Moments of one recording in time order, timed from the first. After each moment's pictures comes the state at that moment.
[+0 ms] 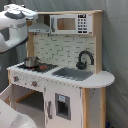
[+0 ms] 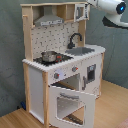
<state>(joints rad) -0.57 -0.71 0.79 -1.83 -0.98 2.95 -0.63</state>
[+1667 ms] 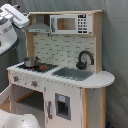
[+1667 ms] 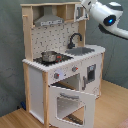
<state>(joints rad) -0.81 -0.98 0.92 -1.79 -0.98 2.77 -0.16</state>
